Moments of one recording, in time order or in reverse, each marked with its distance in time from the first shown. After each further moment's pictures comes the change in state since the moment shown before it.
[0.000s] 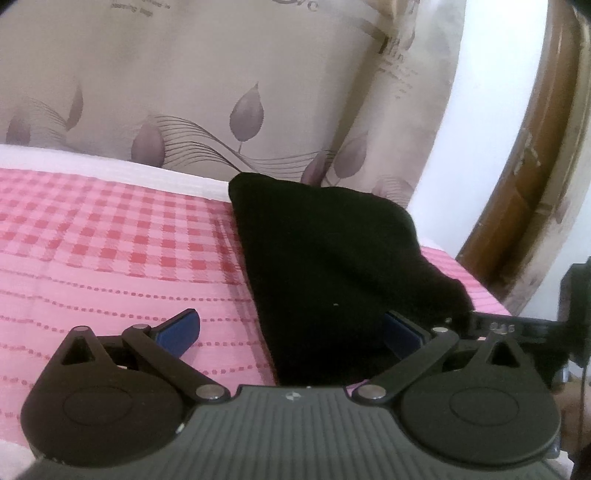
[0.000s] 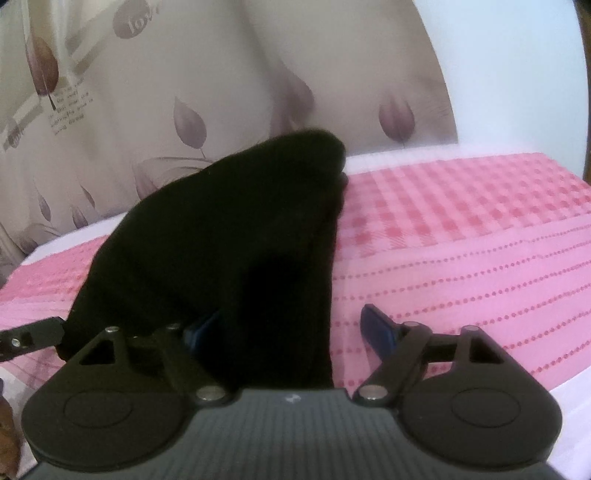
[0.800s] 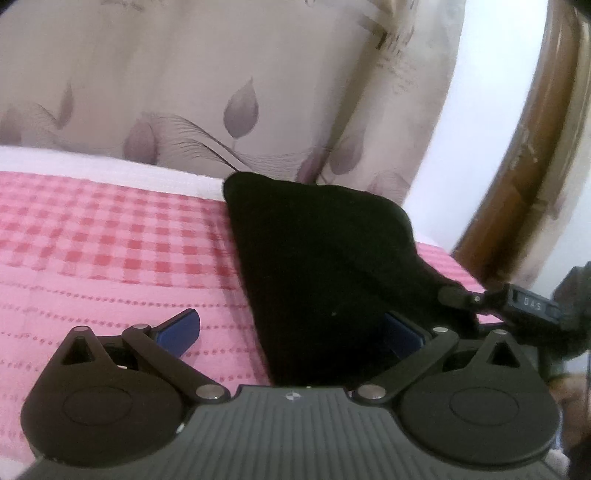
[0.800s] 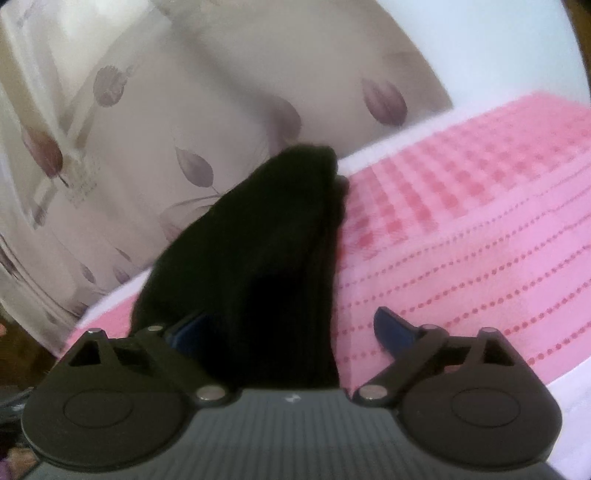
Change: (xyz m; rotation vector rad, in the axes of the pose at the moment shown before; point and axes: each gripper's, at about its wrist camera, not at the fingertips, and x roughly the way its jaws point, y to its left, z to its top) left arm 0.013 0.011 0.013 -0.002 0.042 -0.050; right arm -0.019 -0.038 0.003 0.247 -0.018 0.197
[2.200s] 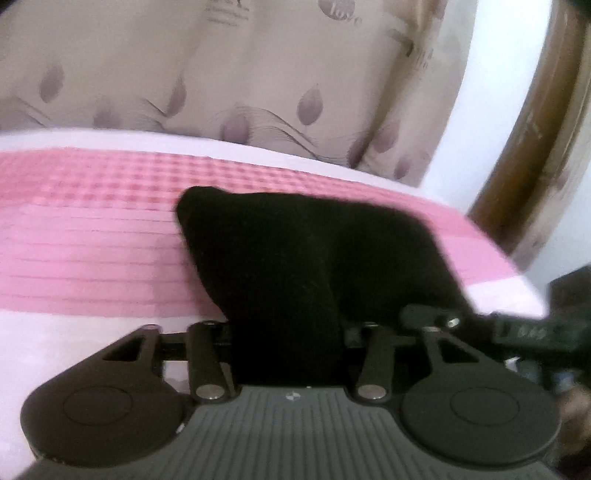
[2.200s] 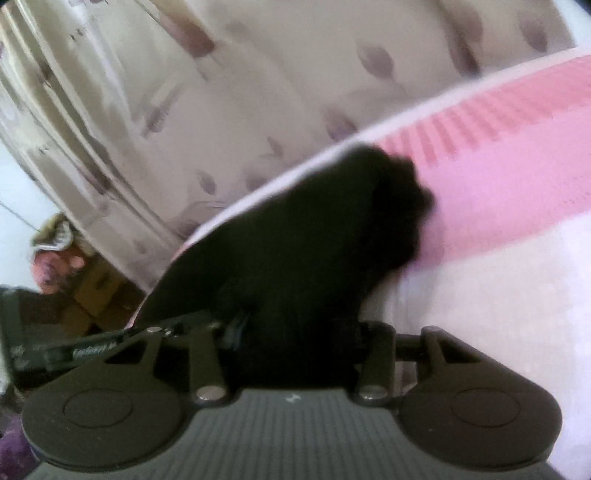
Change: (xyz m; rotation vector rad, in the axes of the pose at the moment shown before) left arm -0.158 0.070 -0.045 0.068 0.057 0.126; right arm -0.002 0.194 -0.155 -0.078 0.119 0.204
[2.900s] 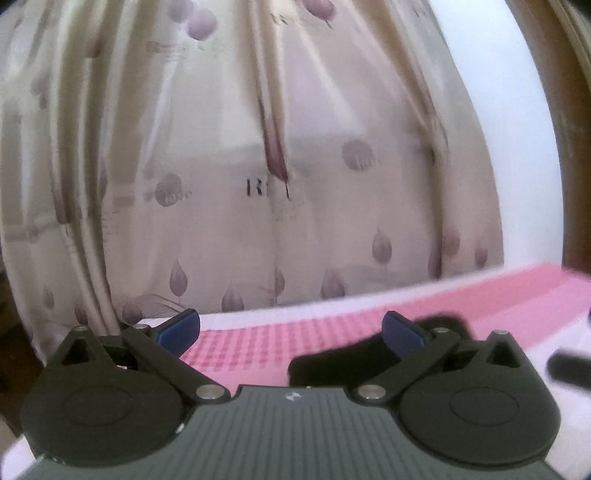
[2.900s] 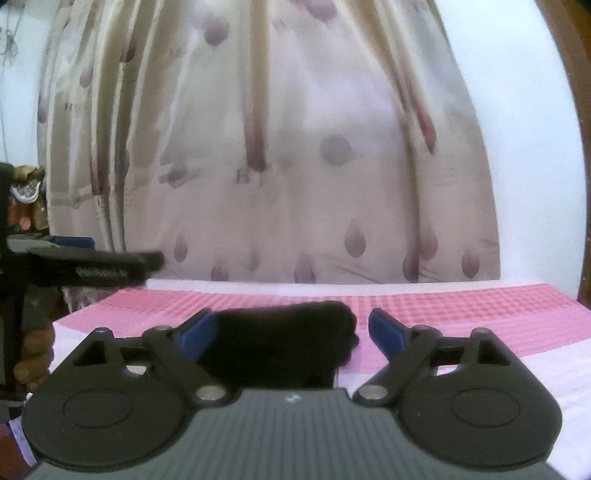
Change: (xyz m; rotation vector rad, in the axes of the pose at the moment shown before) left arm -0.124 -0.107 0.006 0.218 -0.462 0.461; right arm -0.132 0.127 -0.061 -0.476 -0.421 -0.331
